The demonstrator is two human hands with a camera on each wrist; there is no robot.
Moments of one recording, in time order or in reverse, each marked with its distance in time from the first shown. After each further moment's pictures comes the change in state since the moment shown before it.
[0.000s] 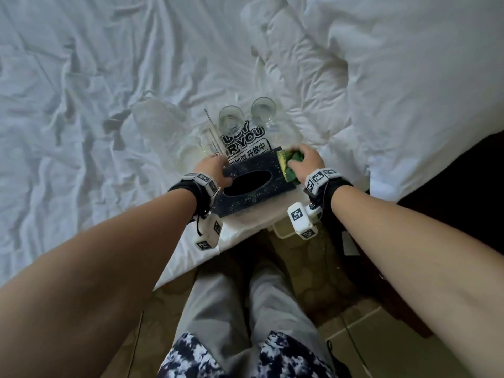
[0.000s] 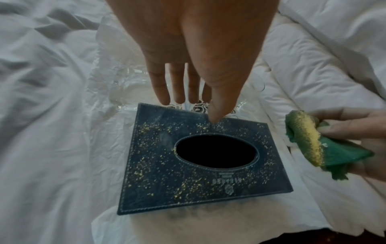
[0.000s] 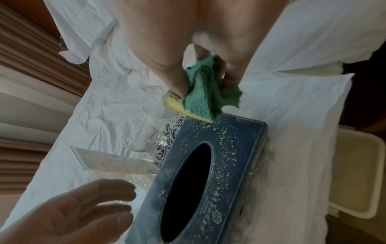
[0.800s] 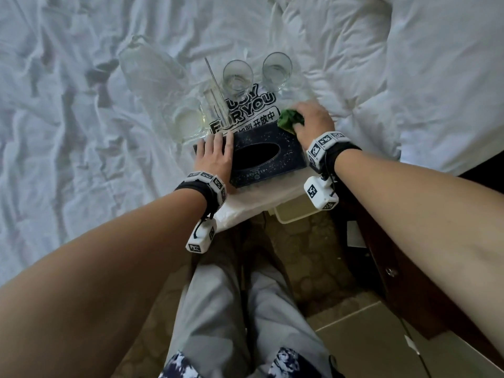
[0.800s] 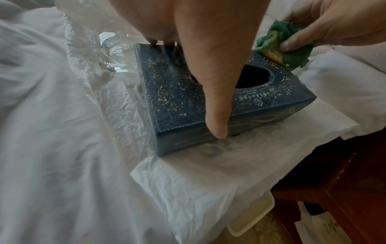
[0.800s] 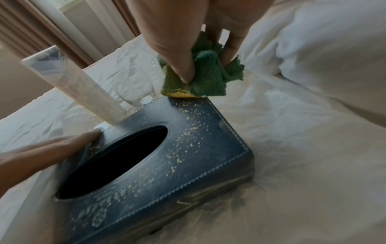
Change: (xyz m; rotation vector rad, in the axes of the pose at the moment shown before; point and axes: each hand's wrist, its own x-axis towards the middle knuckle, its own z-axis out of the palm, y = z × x) left_hand -0.003 -0.019 0.102 0.373 0.158 0.015; right_hand 0.052 0.021 0.026 -0.439 0.053 -0.460
